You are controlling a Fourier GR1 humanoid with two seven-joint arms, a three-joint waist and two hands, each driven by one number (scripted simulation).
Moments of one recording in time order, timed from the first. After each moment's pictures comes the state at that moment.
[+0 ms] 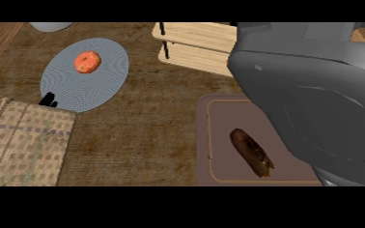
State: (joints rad) left arm 0.02 0.33 0.14 -1.42 0.11 -0.05 0.09; right arm -1.38 -0.11 0.11 -1.50 0.88 0.35 1.07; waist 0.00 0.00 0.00
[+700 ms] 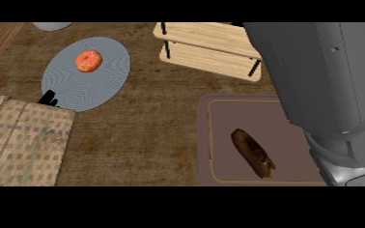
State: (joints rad) left arm 0.01 0.33 0.15 -1.43 0.10 -0.06 0.11; right arm -1.35 -0.14 0.02 -1.24 0.99 0.25 0.96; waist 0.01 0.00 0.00
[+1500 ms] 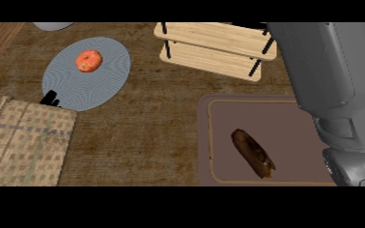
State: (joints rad) left arm 0.01 0.31 0.16 -1.44 0.08 -0.07 0.11; right arm -1.28 -0.20 -0.07 -1.01 1.02 0.07 0.82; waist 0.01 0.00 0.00
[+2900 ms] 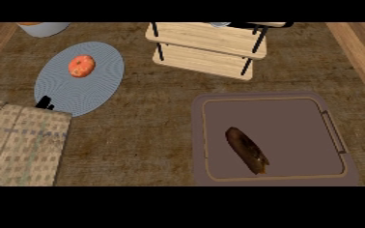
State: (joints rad) left arm 0.04 0.29 0.20 -1.42 0.07 -0.08 0.10; right arm -1.20 -0.39 -0.43 -1.64 0.58 0.18 1.02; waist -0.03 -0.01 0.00
